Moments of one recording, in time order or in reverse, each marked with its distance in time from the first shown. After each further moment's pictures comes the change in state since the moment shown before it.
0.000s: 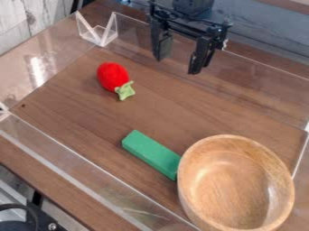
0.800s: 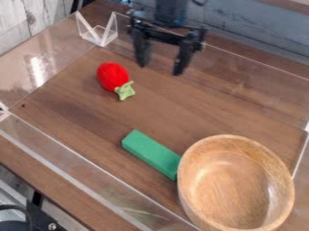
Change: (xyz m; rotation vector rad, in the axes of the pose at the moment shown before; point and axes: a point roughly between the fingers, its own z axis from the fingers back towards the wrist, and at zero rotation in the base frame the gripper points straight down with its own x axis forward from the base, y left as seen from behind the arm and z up) arm 0.006 0.061 -0.029 -0.025 0.077 0.356
